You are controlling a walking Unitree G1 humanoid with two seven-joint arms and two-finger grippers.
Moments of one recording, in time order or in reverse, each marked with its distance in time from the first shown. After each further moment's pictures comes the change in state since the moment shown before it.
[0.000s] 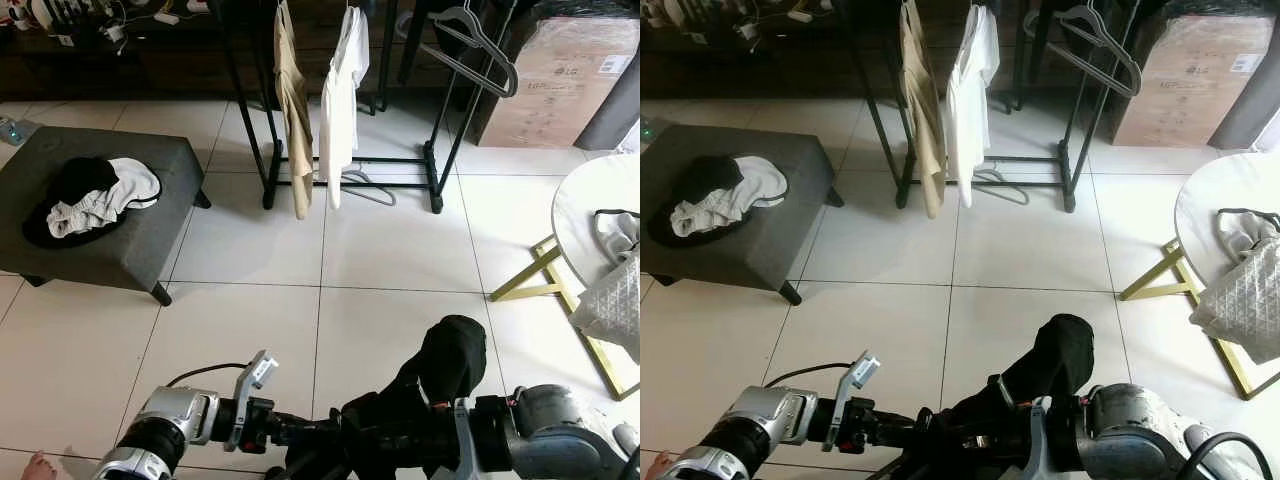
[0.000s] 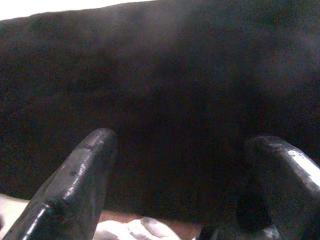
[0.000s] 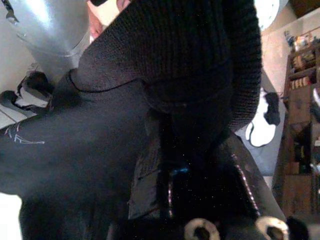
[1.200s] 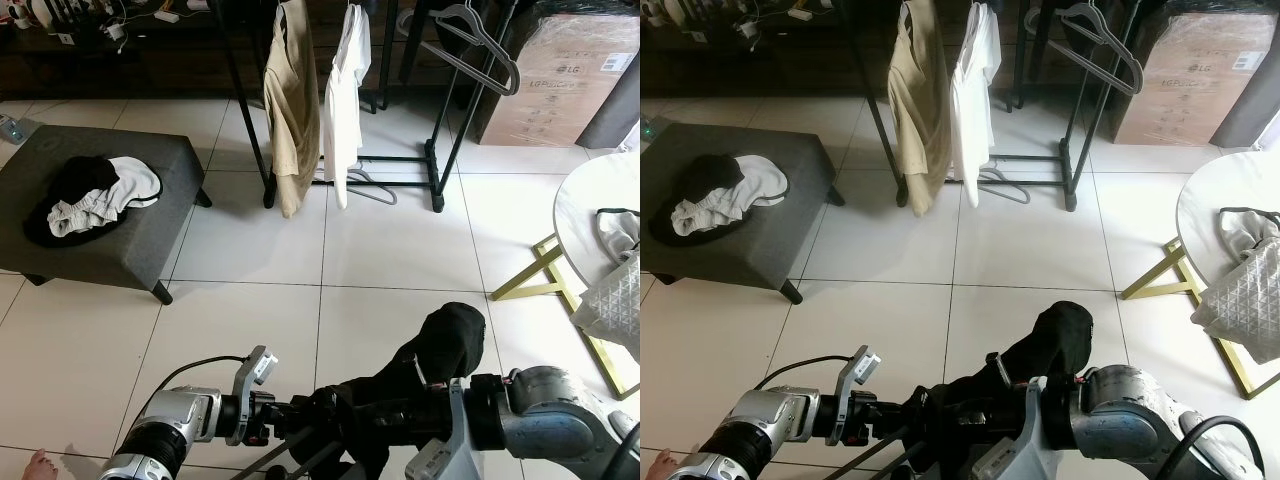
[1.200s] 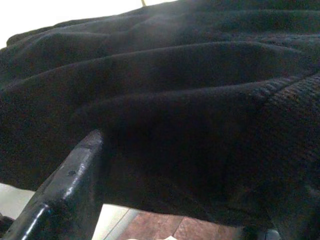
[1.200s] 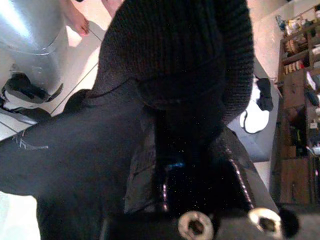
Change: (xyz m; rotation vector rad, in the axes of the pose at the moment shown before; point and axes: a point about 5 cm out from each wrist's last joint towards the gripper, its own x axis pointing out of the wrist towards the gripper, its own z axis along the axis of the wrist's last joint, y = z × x) left arm 0.010 0.003 0.008 0.051 -0.088 0.108; right arm 0.001 -0.018 0.000 0.053 0.006 -0.028
